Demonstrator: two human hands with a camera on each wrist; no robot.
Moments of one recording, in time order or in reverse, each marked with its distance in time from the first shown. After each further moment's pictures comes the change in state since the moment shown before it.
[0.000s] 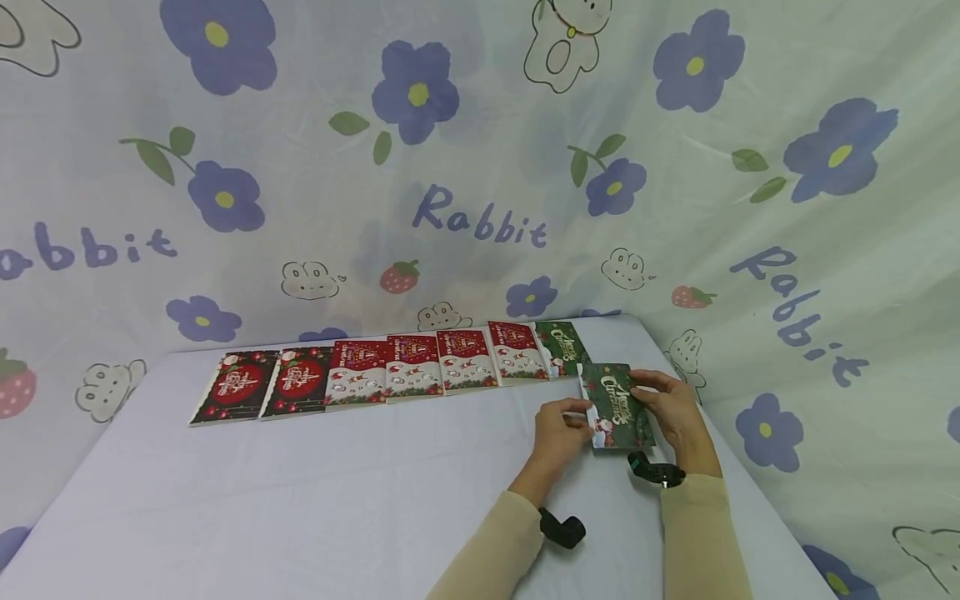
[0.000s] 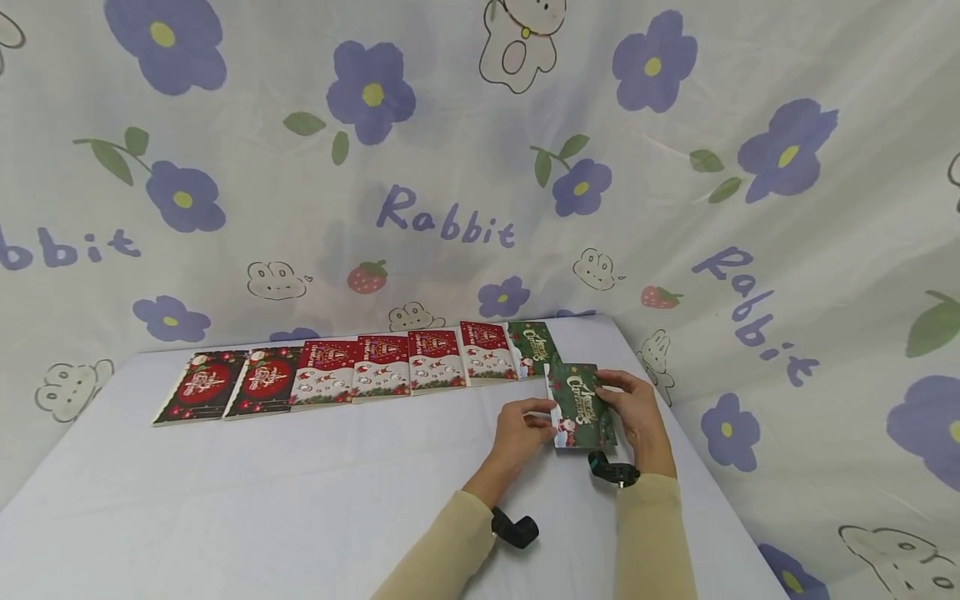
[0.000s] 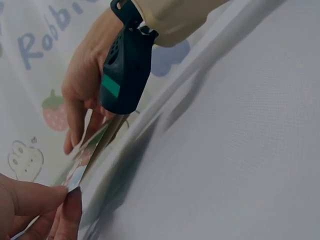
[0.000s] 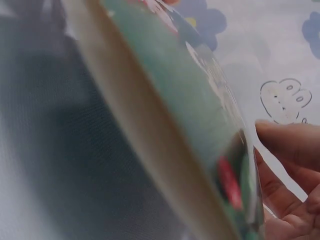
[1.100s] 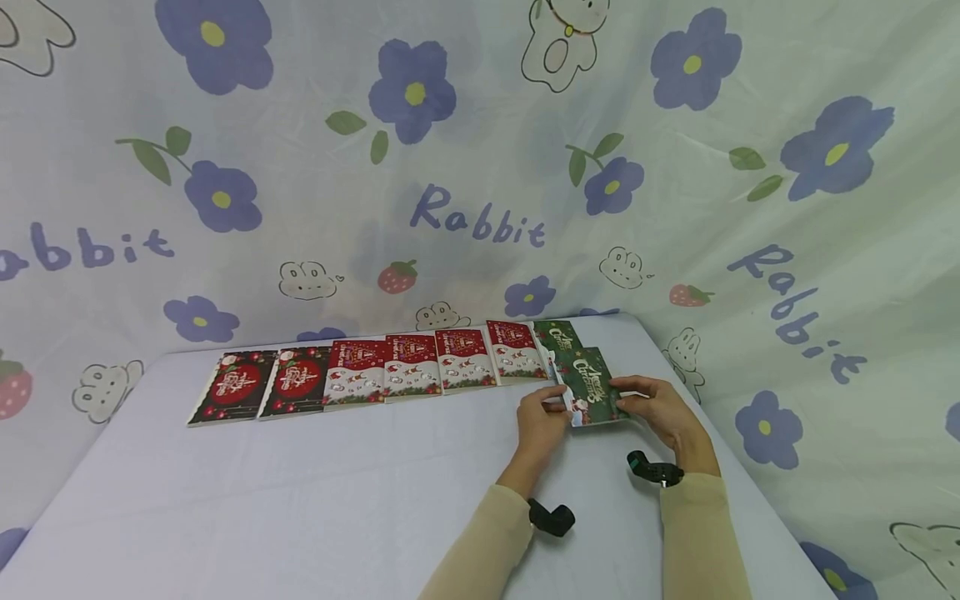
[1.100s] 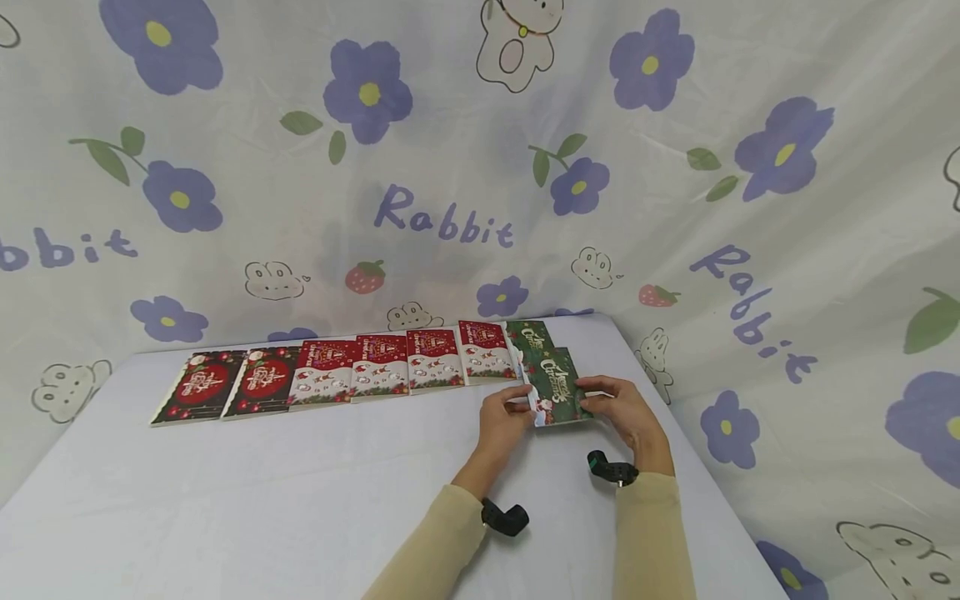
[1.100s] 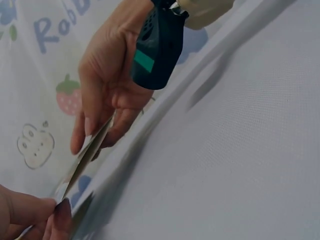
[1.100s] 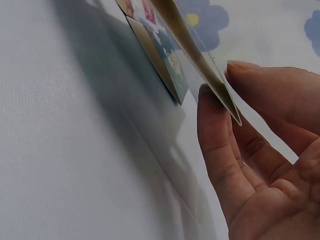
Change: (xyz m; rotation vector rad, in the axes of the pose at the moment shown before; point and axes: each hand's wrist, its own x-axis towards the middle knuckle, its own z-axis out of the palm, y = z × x) left_hand 0.013 -0.003 -0.015 0.009 0.176 0.014; right_hand -0.005 0.003 -0.002 -0.110 -0.295 -0.070
